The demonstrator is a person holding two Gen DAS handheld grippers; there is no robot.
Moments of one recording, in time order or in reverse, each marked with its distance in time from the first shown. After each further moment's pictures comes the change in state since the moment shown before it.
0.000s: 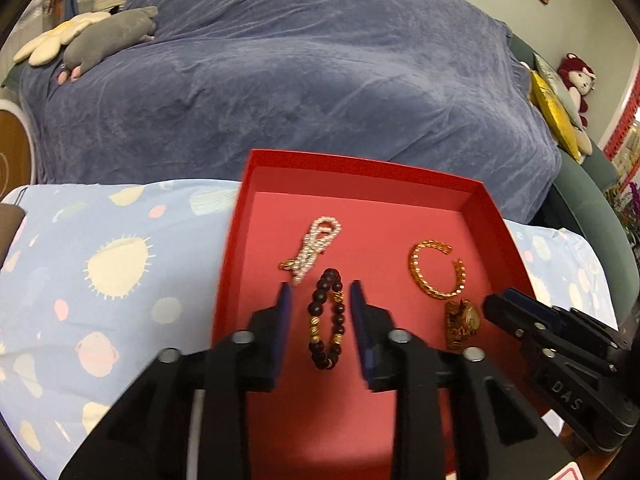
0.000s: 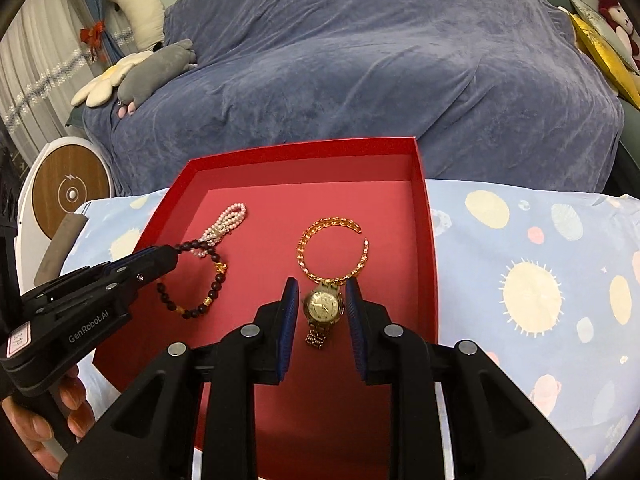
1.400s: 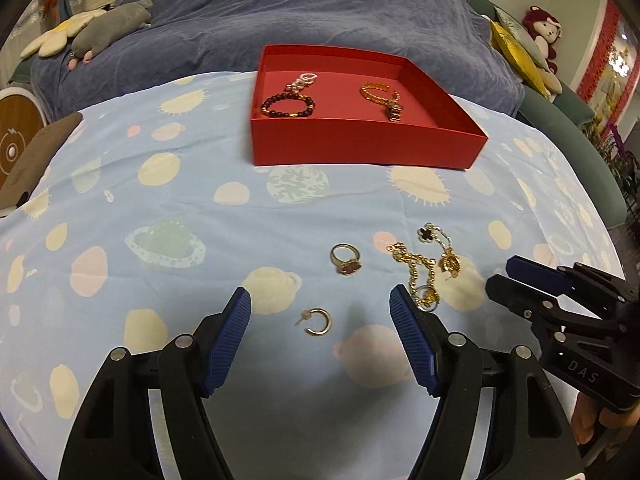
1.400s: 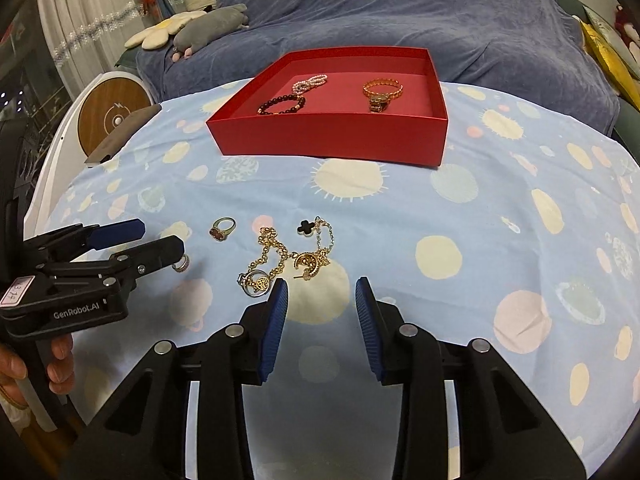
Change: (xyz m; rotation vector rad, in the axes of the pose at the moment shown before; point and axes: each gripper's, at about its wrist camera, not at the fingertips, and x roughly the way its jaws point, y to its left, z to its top) left arm -0.126 0.002 -0.198 0.138 0.093 -0.049; right arm -0.118 0.041 -0.192 -0.116 0.071 0.061
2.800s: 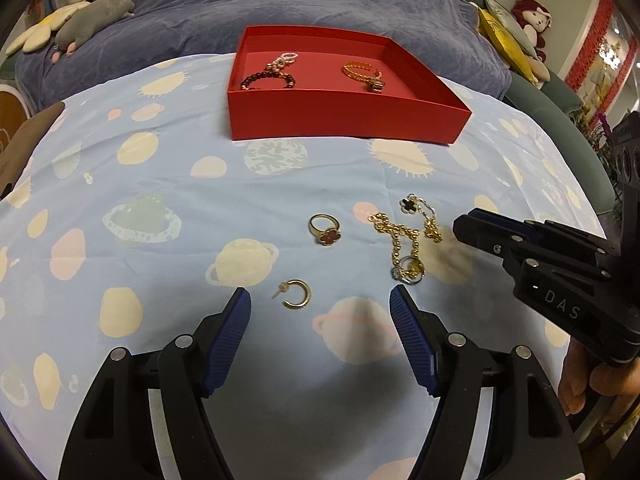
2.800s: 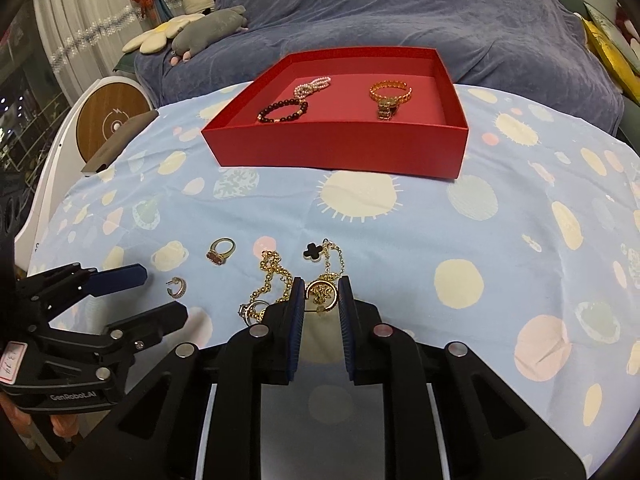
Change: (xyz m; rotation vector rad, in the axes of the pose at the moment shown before) left arm 0.004 -0.007 -0.011 0.012 0.054 -0.053; right arm 0.010 0.000 0.013 0.017 -0.023 0.011
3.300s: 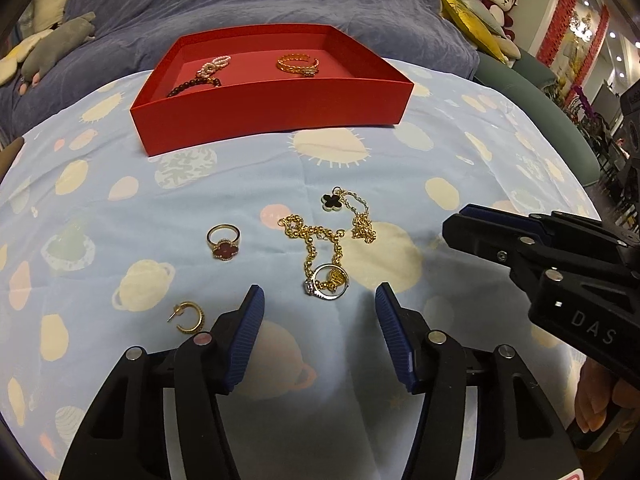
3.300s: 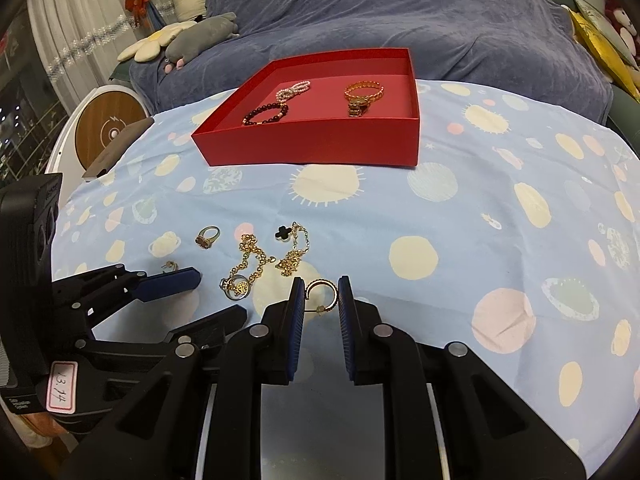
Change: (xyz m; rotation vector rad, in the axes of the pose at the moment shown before) left arm 0.029 -0.048 0.003 0.100 -0.018 -0.032; right arm -0.019 -0.023 -0.013 0.033 0.000 -0.011
